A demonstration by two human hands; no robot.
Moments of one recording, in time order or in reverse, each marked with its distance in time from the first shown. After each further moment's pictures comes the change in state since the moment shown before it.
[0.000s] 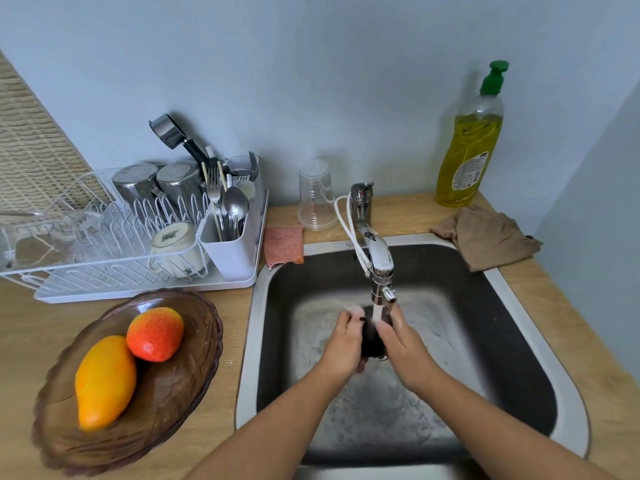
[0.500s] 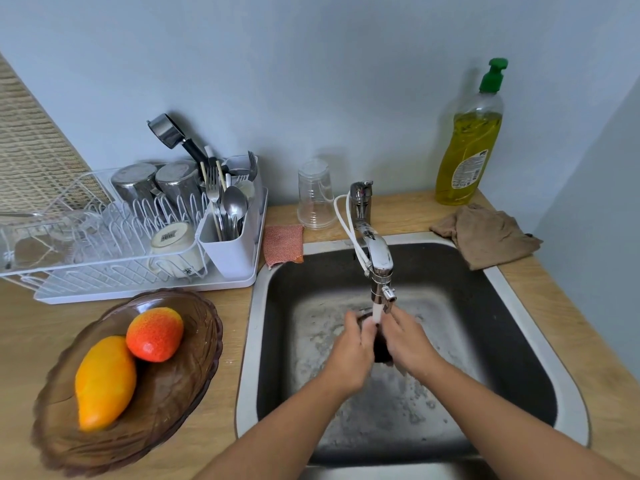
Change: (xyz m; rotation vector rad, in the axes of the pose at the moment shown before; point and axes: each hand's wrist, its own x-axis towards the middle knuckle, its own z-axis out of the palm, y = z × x) left_hand -0.006 -0.007 0.005 0.313 0.013 0.183; right_hand 0.018 0.002 0.001 -0.080 0.061 0.175
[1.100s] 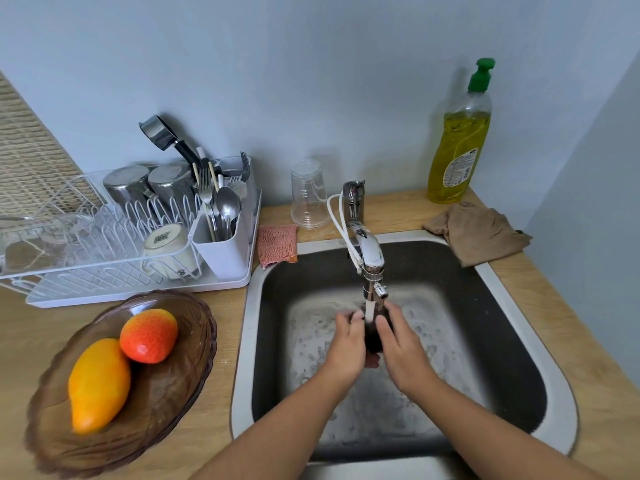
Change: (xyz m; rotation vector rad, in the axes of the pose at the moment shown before) left_hand 0.002 0.005 0.008 -0.329 -0.011 -0.127; right_hand -0.022 0.019 0.007 0.075 0.085 -0.158
